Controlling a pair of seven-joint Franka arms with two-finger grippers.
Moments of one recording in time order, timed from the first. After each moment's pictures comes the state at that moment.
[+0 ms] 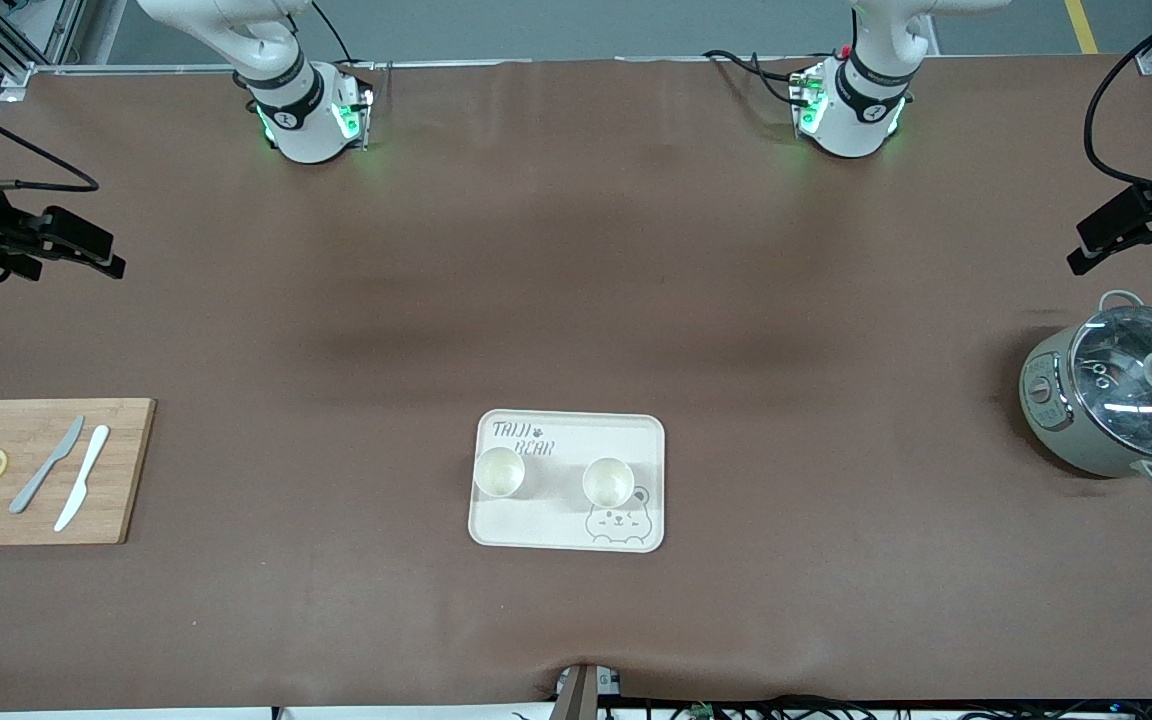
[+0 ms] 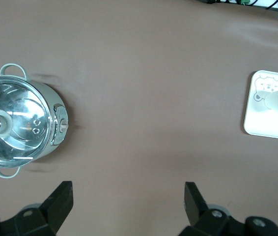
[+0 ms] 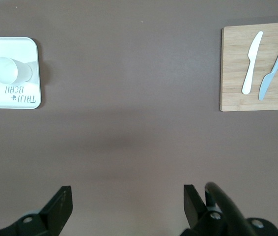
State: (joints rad) left arm -0.07 -0.02 0.06 -1.52 -0.05 1.60 -0.09; right arm 0.08 0.02 -0.09 -1.53 0.08 1.50 0.02
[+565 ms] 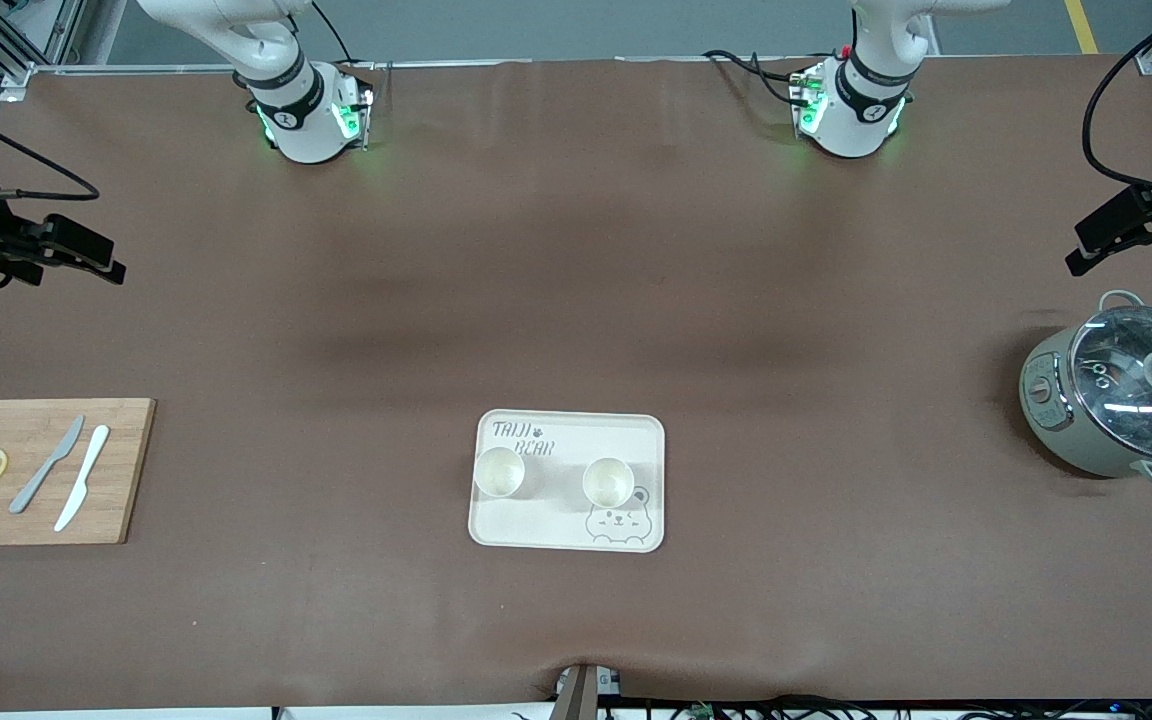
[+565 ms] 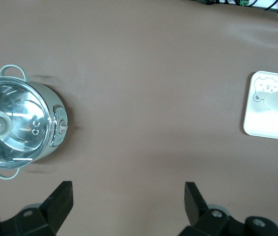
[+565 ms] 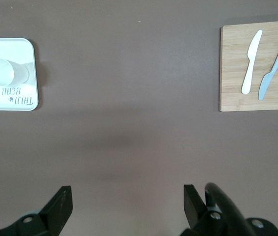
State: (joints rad) left arm -0.06 -0.02 0.06 -1.52 -0.05 1.61 -0.09; right arm 0.07 0.04 -0.09 -1.53 0.08 1.51 0.02
